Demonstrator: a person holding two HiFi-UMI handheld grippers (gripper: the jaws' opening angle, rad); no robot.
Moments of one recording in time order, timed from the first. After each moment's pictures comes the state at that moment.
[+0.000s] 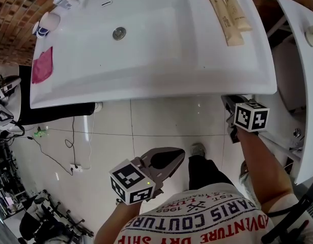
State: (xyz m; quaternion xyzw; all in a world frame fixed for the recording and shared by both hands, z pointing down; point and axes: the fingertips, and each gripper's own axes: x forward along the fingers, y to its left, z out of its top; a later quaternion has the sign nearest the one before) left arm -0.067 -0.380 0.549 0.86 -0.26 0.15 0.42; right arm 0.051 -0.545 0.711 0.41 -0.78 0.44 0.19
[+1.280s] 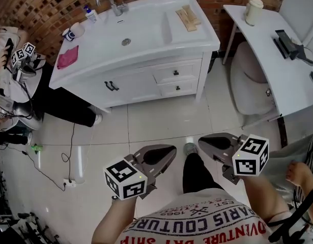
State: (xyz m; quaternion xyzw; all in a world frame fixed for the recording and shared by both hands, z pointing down) left arm -0.040 -0.129 0.427 0.93 -0.24 0.10 0.28; right arm 0.016 -0.146 0.448 0.20 -0.92 0.32 0.11
